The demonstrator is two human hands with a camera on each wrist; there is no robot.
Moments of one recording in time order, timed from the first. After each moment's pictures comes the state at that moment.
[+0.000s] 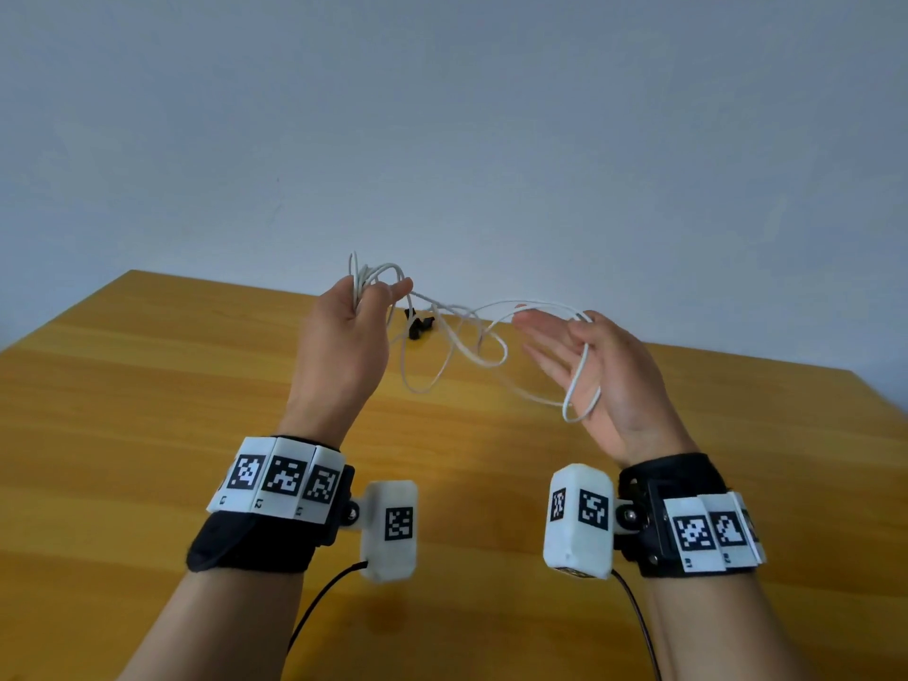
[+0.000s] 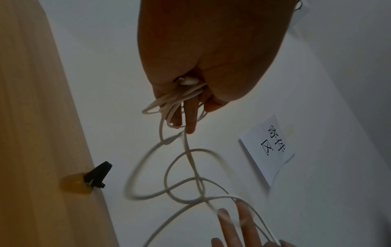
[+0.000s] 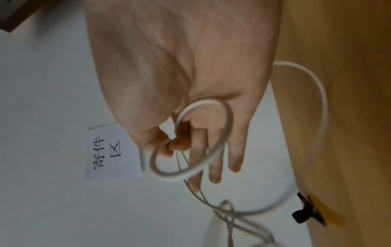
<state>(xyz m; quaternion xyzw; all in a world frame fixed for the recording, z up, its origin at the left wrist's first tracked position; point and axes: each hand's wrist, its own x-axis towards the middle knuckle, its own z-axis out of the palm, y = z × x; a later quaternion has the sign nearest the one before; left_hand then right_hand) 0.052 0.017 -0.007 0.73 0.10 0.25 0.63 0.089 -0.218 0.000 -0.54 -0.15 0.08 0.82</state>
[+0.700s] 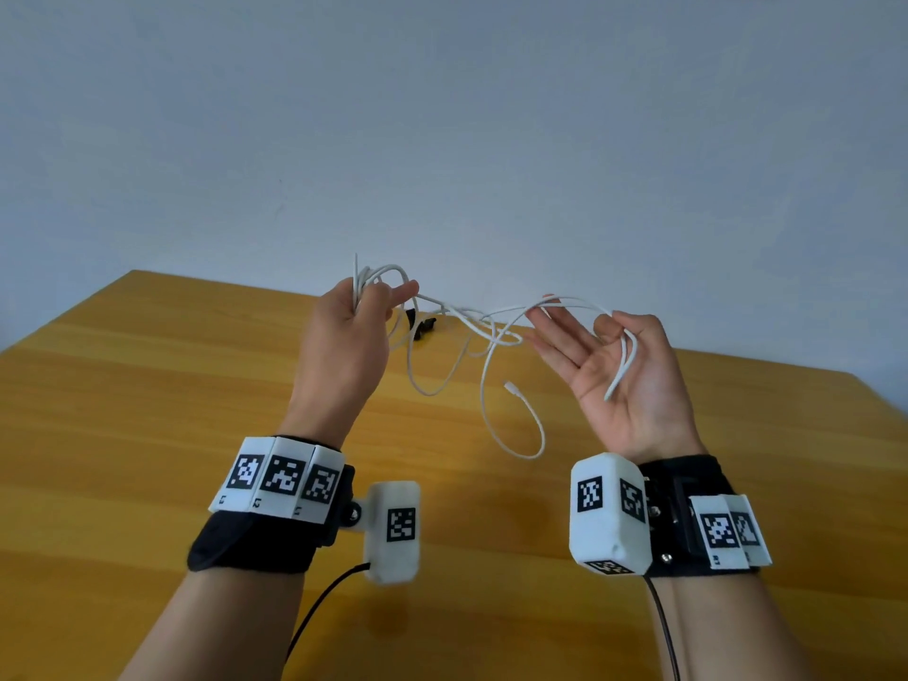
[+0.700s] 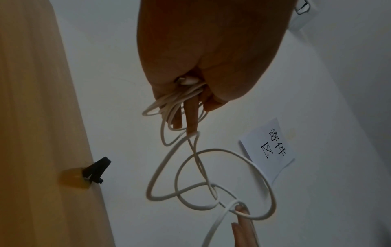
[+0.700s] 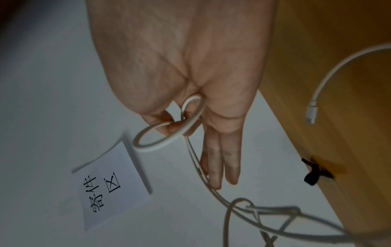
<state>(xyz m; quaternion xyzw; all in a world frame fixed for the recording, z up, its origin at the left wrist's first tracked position) 0.048 0.015 -0.002 0.71 0.10 0.24 0.66 0.089 -0.222 0.004 -0.35 -0.08 0.13 0.92</state>
